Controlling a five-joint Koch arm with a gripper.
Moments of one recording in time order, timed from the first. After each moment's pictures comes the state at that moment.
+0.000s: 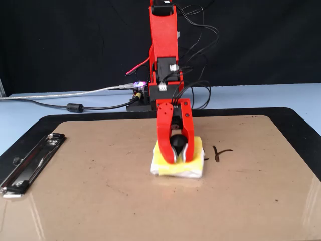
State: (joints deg) arm -9.7 83.8 128.2 -10.5 -88.4
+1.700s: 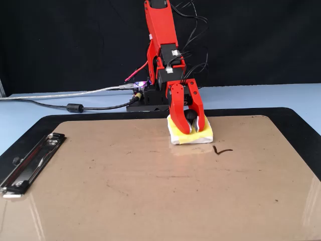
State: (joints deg) arm -19.9 105.6 149.2 -9.1 -89.8
